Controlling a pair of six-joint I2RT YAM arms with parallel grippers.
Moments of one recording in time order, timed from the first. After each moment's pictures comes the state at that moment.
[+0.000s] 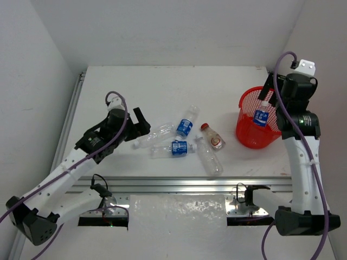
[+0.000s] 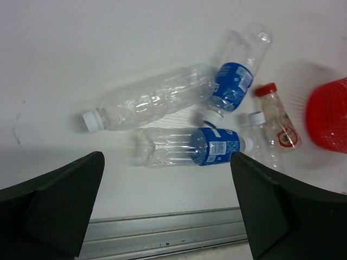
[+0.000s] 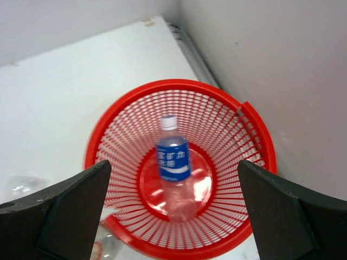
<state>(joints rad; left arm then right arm) -0.55 0.91 0.95 -0.64 -0.26 -0.71 -0.03 1.09 1.34 -0.65 0.42 0.13</state>
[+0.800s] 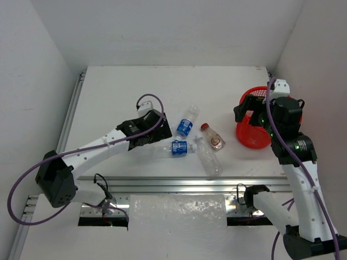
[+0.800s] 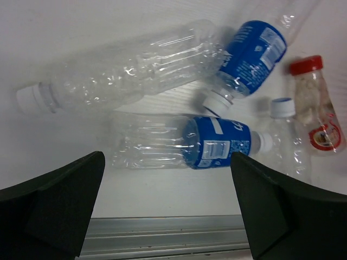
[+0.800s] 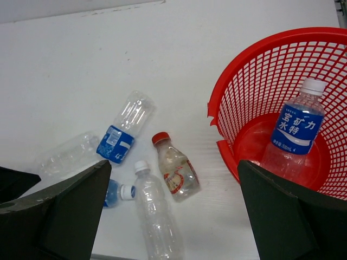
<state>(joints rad) -0.72 1.37 1.03 -0.64 -0.40 -0.96 0.13 0.84 1.12 -0.65 0.02 0.23</state>
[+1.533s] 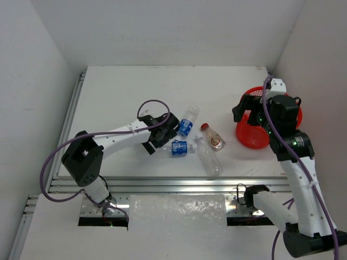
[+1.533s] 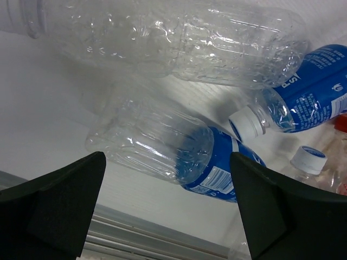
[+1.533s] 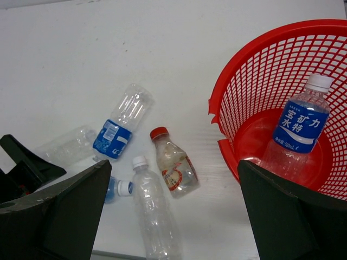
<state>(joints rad) -0.78 1.63 1.18 -0.85 -0.41 -1.45 0.15 0.87 1.11 -0.65 0.02 0.21</state>
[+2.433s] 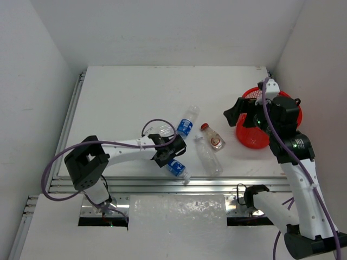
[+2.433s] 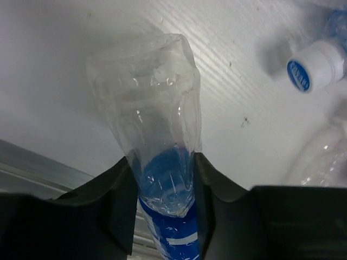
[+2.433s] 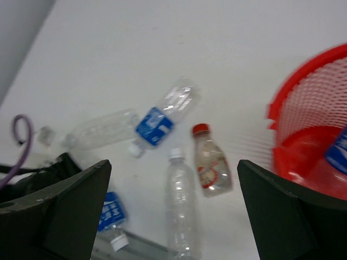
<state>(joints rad) -0.96 1.64 1.02 -0.77 -0.43 -1.67 0.17 0.85 1.11 -0.64 -0.14 0.20</state>
